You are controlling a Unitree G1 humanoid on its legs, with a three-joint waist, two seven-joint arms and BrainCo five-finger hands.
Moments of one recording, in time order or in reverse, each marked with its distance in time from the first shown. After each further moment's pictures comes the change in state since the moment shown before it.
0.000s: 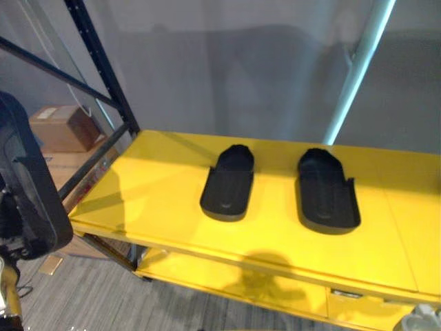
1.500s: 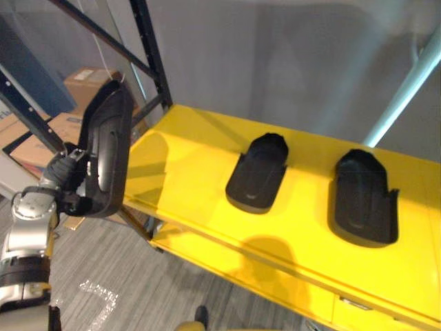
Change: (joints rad) left arm -0.348 0.102 -0.393 0.000 0.283 0.176 -0.137; right arm -0.070 0.108 -0.034 0.431 0.080 0.760 0.981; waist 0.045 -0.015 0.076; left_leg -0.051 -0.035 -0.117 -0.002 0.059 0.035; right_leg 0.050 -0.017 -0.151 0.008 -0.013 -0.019
